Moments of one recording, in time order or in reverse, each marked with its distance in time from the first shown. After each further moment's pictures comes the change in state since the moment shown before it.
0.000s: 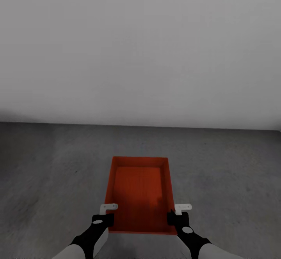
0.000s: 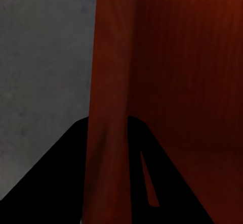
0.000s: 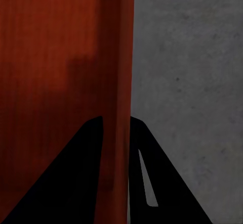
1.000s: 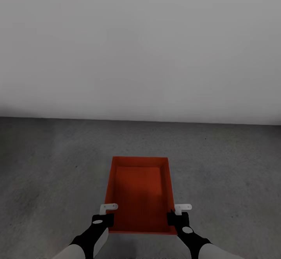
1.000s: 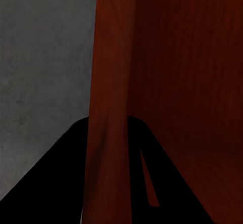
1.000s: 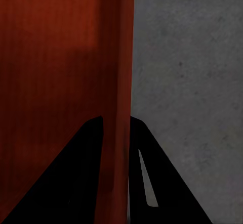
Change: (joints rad) left arm 0.000 0.000 0.000 0.000 0.000 0.000 0.000; right arm 0.000 0.000 0.000 0.000 0.000 -0.001 0.000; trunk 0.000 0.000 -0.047
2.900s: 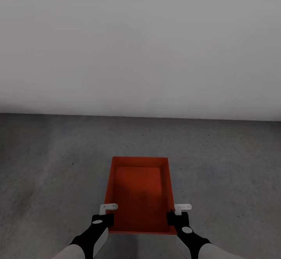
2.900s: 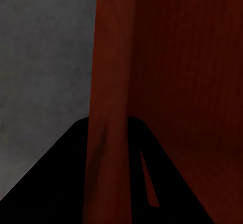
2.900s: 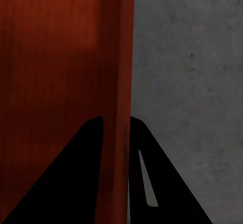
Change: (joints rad) left arm 0.000 0.002 -0.002 0.000 0.003 0.000 -0.001; right arm 0.000 0.002 -0.001 0.000 0.005 0.001 -0.003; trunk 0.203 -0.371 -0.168
